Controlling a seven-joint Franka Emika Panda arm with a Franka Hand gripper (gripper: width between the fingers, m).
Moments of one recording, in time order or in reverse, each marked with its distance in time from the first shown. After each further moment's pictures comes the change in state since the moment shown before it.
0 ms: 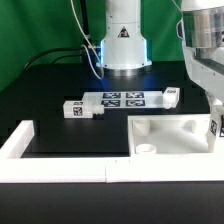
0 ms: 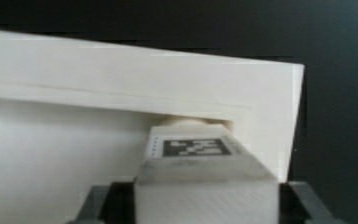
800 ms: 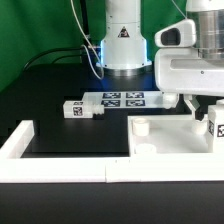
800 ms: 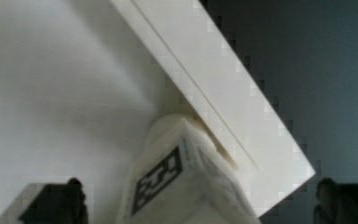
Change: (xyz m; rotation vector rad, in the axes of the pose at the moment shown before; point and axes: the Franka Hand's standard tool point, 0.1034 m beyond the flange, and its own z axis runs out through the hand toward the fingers) arm 0.003 0.001 0.002 -0.050 0.040 -1.156
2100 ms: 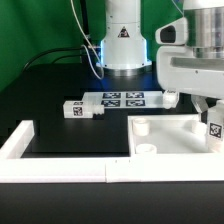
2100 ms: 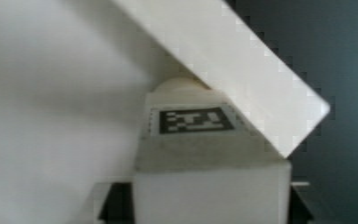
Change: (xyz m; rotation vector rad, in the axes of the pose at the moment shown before) arm 0.006 0.005 0.000 0.040 0.018 0.843
